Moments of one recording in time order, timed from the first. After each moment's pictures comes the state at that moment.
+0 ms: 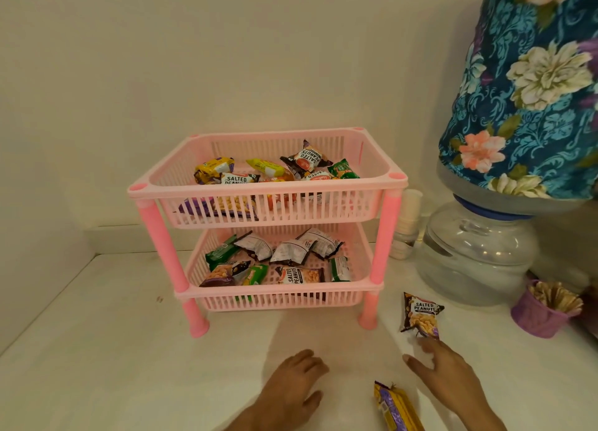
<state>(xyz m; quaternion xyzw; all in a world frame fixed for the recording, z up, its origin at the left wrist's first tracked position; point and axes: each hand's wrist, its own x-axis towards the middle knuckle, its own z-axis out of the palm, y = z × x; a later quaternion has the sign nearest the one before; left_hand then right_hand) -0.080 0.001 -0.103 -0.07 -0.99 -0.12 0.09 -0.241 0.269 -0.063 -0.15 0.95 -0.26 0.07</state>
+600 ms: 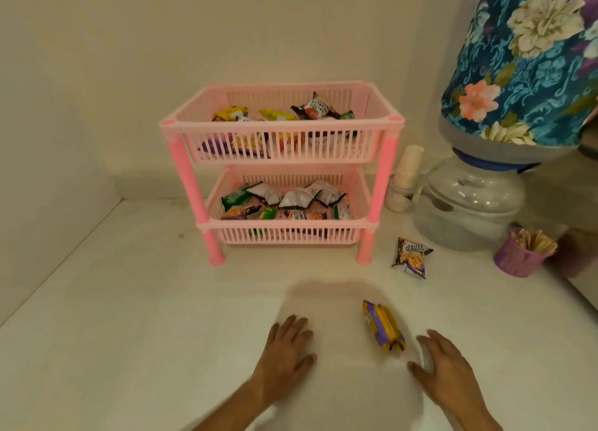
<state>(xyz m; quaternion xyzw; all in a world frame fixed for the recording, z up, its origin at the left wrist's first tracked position) 0.011 0.055 -0.137 0.08 -0.99 -0.10 0.05 -0.152 0.352 -0.138 -0.23 0.96 -0.16 0.02</state>
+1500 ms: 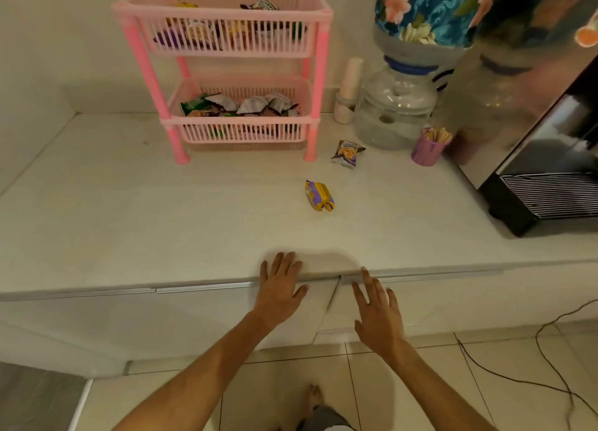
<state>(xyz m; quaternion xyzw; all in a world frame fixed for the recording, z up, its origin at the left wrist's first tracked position) 0.124 0.244 -0.138 0.13 -0.98 -0.17 0.02 0.046 0.476 -0.162 -0.33 0.94 0.02 0.00</state>
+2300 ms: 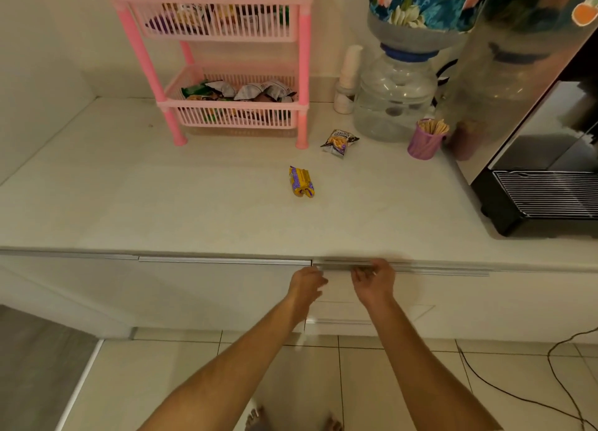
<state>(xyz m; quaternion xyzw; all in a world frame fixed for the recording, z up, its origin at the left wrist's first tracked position) 0.069 0.386 -0.128 0.41 -0.49 -0.77 0.00 -0.035 0.498 -0.133 0.31 0.38 -0.83 0.28</state>
